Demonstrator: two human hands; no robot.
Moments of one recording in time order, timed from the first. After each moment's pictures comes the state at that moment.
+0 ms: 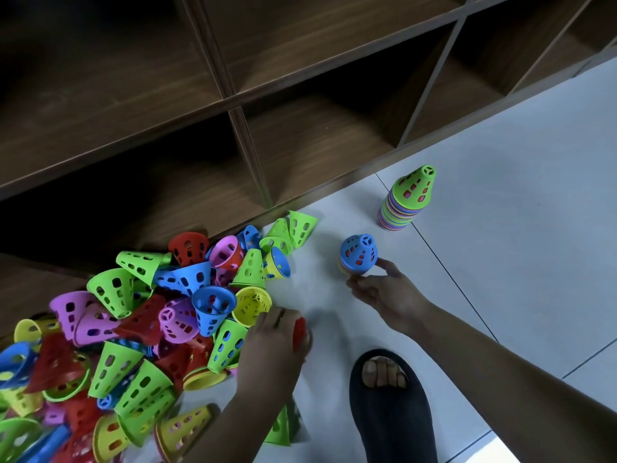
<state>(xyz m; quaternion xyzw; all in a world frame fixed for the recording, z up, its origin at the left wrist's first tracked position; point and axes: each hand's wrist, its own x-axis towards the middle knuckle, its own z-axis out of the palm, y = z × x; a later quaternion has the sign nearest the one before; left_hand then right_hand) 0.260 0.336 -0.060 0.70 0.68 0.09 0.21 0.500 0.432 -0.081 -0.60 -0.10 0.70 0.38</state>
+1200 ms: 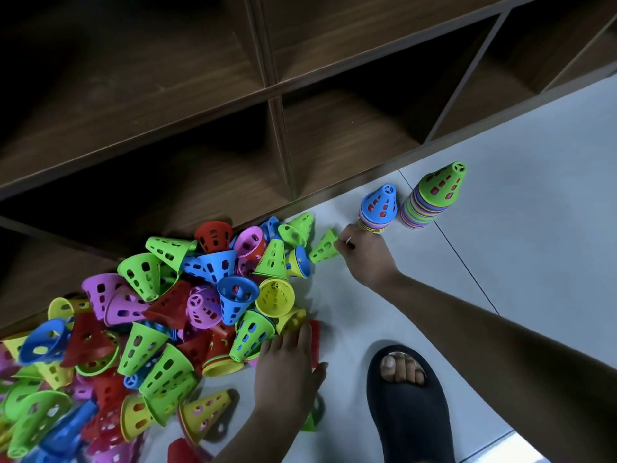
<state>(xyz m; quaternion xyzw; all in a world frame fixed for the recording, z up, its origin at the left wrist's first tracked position) 0.254 0.297 -0.063 0.71 0.68 -0.05 0.19 0.431 0.489 -0.091 -0.66 -0.64 0.34 0.19</state>
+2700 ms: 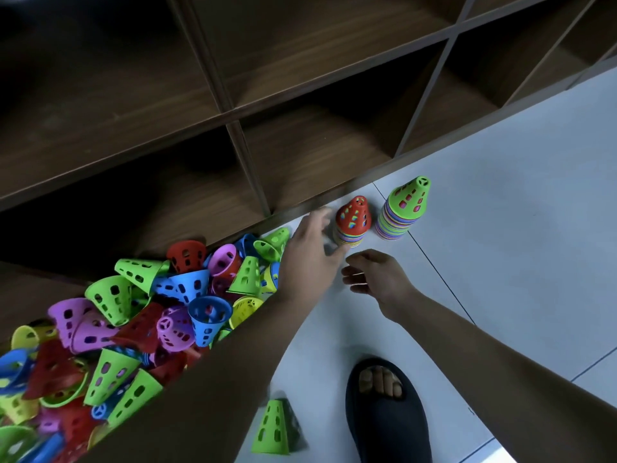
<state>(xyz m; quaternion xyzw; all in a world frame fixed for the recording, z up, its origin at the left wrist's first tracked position) 0.330 0.482 -0.026 0.64 0.63 0.32 0.30 0.490 0.467 -0.050 -0.66 -0.25 0.64 0.30</state>
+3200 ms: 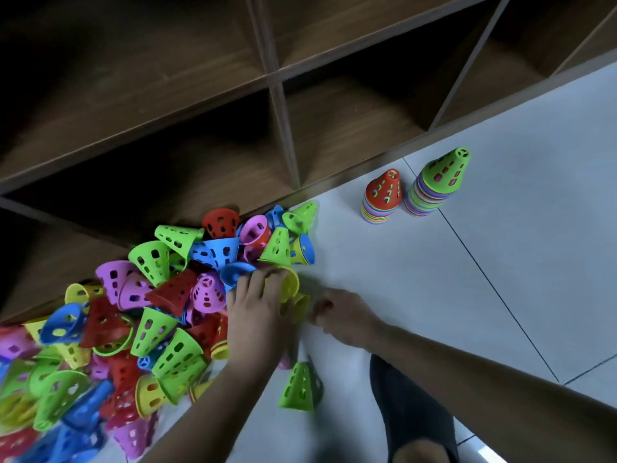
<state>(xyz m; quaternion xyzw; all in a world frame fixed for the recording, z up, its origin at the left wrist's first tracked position) 0.209 0.338 -0.038 0.69 0.71 0.12 0.07 0.390 0.375 -0.067 -0.62 -0.57 0.55 0.00</state>
